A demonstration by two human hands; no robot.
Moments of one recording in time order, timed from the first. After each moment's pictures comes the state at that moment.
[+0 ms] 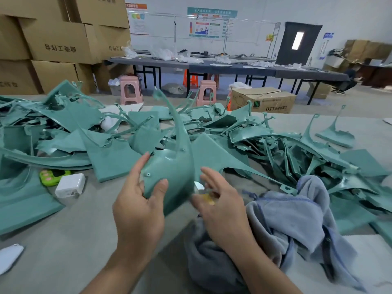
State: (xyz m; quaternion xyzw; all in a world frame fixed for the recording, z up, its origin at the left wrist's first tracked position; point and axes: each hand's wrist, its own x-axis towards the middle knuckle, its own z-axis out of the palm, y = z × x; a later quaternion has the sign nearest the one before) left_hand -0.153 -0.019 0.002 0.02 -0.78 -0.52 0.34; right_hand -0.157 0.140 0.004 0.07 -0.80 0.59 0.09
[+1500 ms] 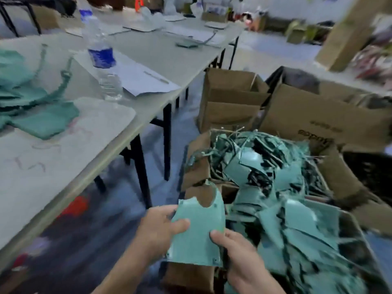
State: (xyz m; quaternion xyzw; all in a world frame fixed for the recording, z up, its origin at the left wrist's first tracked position) left_hand 0.219 0.334 -0.084 -0.41 -0.69 -0.38 -0.47; right_hand 0.403 0.367 -0.121 -0.53 -0.28 0.75 0.29
